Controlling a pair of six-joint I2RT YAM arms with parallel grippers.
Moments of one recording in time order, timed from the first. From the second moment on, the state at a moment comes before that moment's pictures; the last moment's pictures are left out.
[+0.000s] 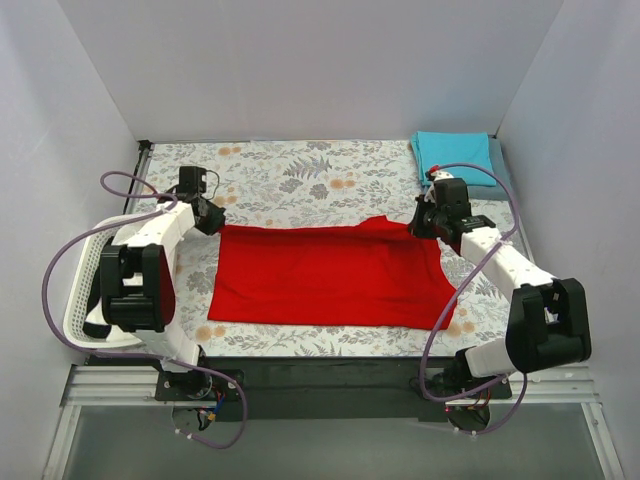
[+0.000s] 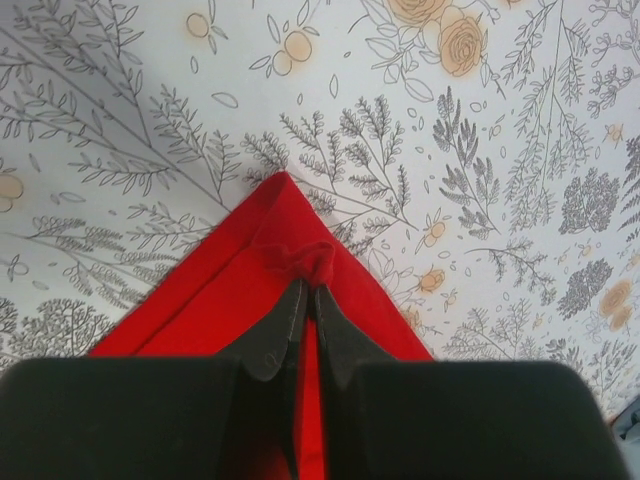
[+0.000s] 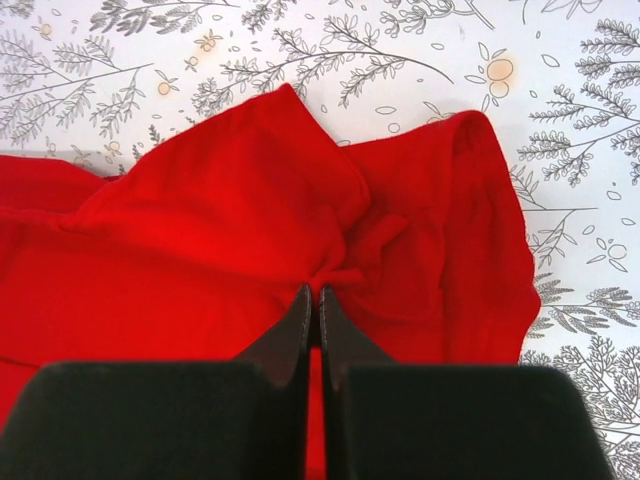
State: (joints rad) left arm -0.01 1.69 1.16 -0.50 -0.12 -0.98; right arm 0.23 1.41 0.92 -0.26 -0.09 0.30
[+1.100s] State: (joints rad) left arm -0.01 1.41 0.89 -0.50 -0.10 -0.98; right arm 0.27 1.16 0.67 -0.29 -0.04 0.36
